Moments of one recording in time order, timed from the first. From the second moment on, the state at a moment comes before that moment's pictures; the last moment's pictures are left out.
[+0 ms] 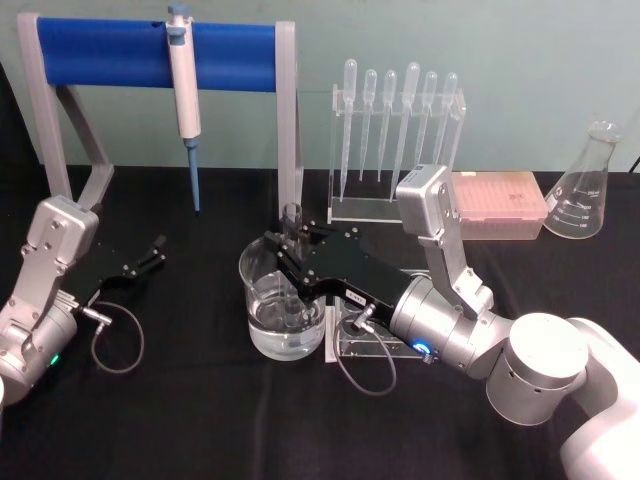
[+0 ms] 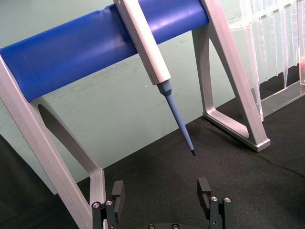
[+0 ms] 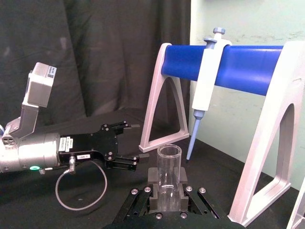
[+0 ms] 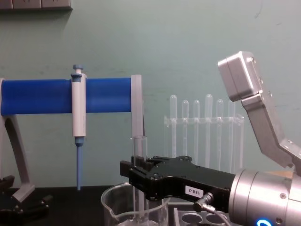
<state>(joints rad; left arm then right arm) -0.20 0.60 0.45 -1.41 -0.25 -0.12 0.03 0.33 0.28 -0.55 -1.42 0.36 -0.06 0.47</state>
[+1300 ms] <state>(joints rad) -0.20 0.60 0.45 -1.41 -0.25 -0.12 0.03 0.33 0.28 -0.55 -1.42 0.36 -0.06 0.47</state>
